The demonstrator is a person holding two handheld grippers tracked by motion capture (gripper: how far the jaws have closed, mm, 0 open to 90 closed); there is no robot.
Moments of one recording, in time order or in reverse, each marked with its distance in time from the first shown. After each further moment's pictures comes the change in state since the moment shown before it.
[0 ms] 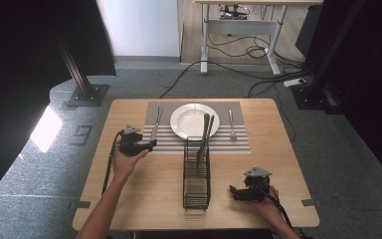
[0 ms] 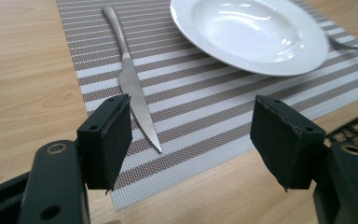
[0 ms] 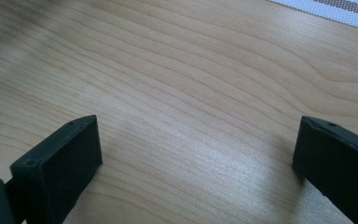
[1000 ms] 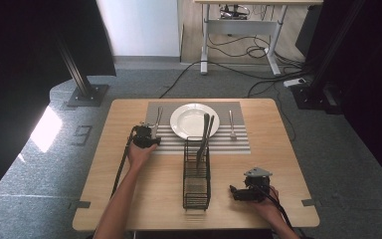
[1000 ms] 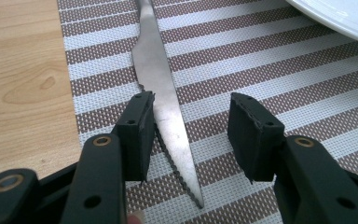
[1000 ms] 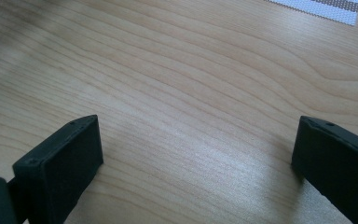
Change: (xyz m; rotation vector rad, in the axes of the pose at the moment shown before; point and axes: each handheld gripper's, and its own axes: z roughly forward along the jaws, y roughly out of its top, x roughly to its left) left arm 0.015 0.004 0.096 0.192 0.140 -0.038; right arm 0.001 -0.001 -0.001 -0.001 -0.006 0.009
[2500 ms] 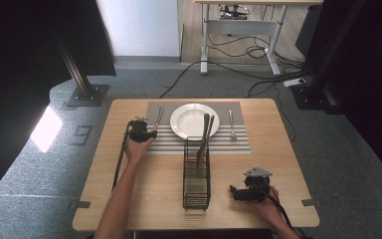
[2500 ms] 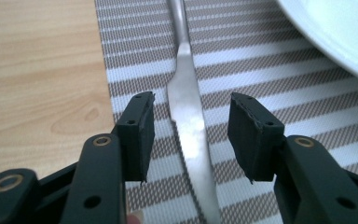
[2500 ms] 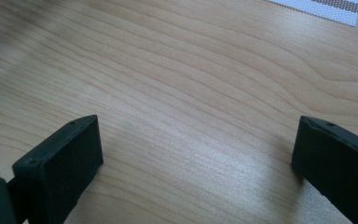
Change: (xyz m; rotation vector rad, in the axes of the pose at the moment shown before) left arm 0.019 0.013 0.001 -0.030 0.023 -0.043; right arm 0.000 0.000 0.000 -0.001 0.001 -0.003
